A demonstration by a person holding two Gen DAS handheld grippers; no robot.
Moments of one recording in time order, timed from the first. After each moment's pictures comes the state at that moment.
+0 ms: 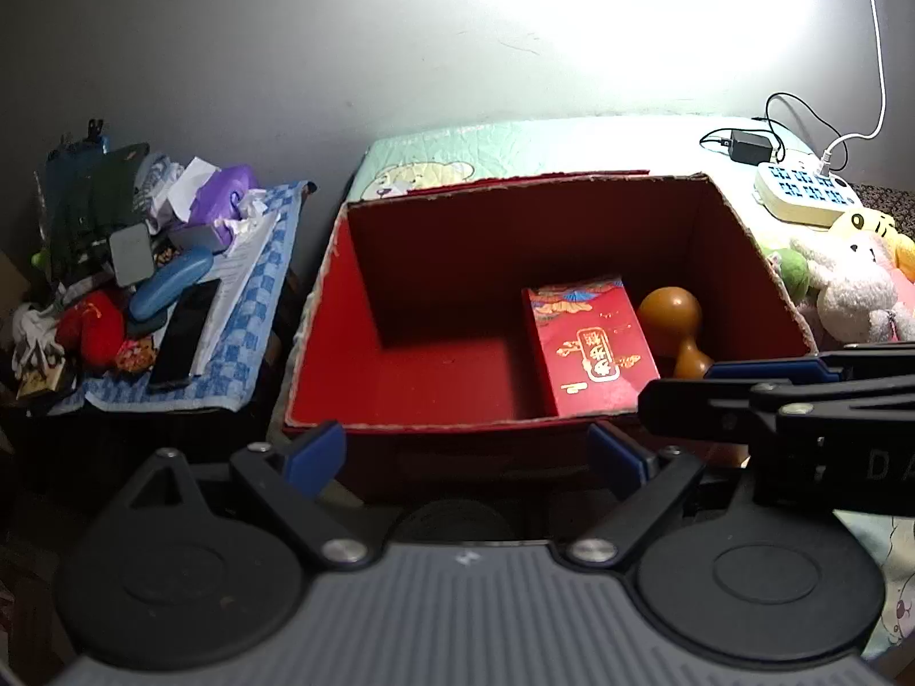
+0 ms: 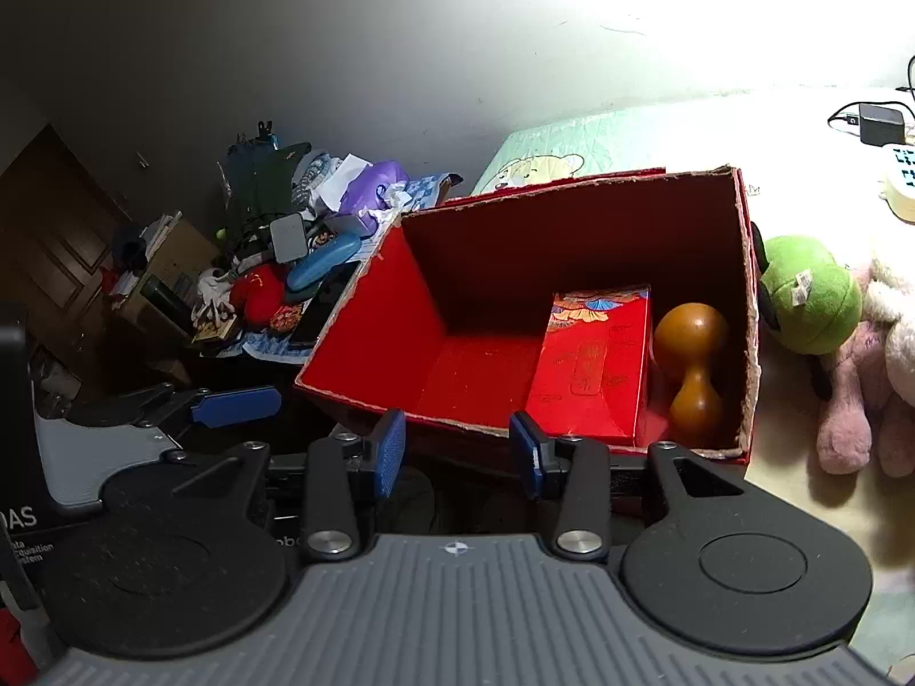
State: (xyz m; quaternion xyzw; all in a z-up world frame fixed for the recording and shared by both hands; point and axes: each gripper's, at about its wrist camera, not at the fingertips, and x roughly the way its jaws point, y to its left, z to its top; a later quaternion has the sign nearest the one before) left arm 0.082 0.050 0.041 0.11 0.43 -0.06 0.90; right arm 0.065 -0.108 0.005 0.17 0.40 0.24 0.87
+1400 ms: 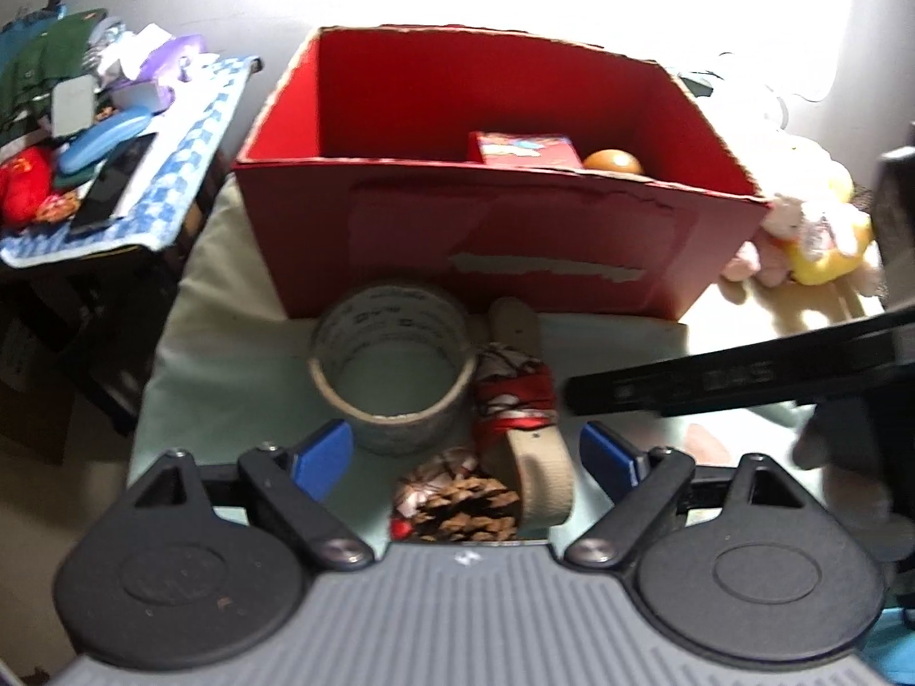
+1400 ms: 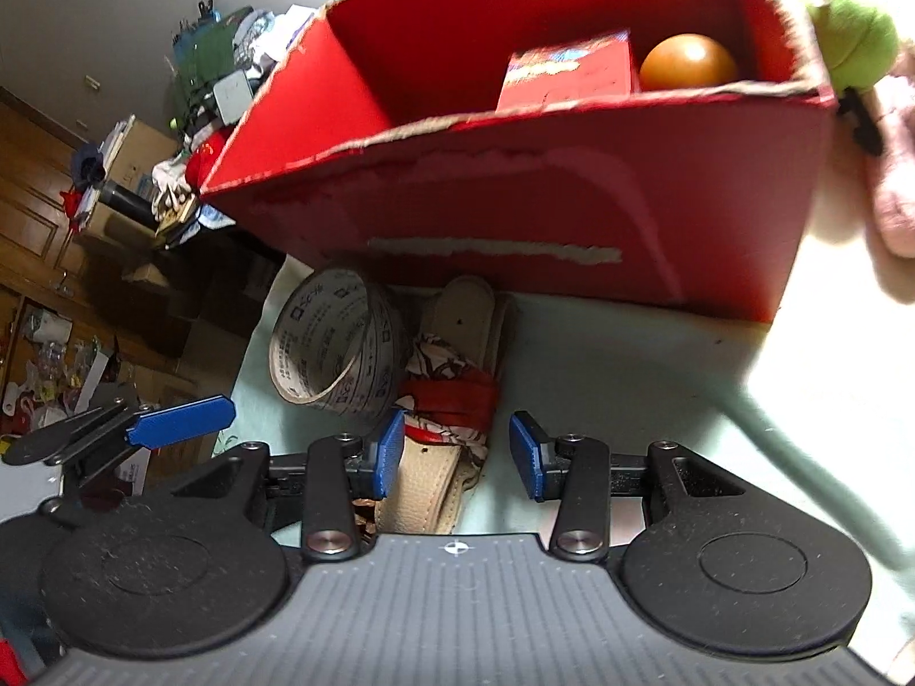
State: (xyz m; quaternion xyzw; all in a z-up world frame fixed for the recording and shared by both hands) left arm 0.023 0.092 -0.018 0.02 0.49 -0.14 0.86; right arm 0.044 -0.089 -0.077 0.18 0.54 0.23 0.79
